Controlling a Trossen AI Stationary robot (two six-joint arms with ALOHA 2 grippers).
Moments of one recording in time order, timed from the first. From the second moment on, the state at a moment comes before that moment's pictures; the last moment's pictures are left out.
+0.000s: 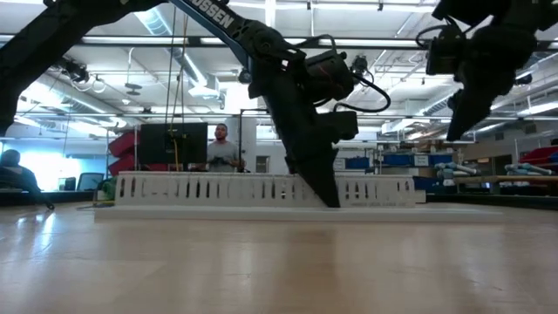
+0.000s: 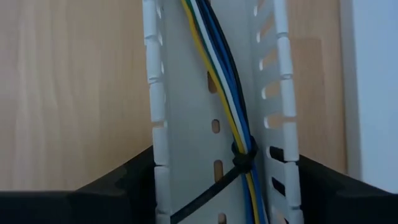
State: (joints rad) left arm 0.13 2.23 1.63 -0.54 0.13 0.09; right arm -0.07 0.88 0.64 -0.71 0.01 0.33
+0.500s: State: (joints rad) left arm 0.11 2.04 1.36 -0.43 0.12 -0.01; right arm 0.10 1.01 0.44 -0.26 0.00 0.42
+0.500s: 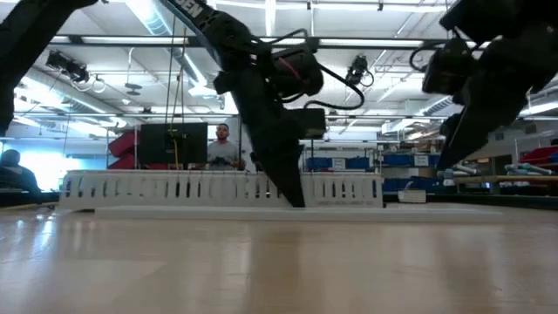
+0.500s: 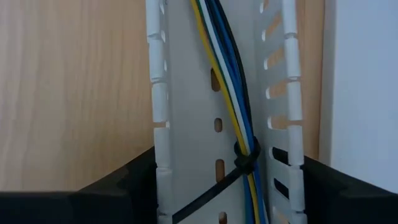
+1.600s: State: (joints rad) left arm 0.06 1.87 1.02 -0.15 0.04 -0.03; right arm 0.15 1.57 0.63 0.08 0.03 0.44
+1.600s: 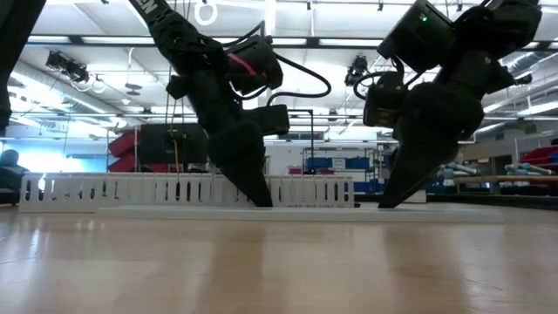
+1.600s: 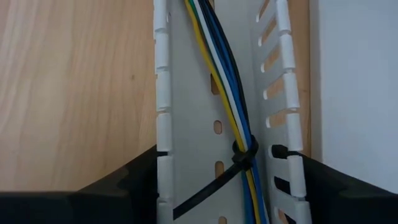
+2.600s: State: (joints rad) left arm 0.06 1.88 1.02 -0.12 0.03 -0.02; right arm 0.25 1.62 0.63 0.16 0.18 0.37
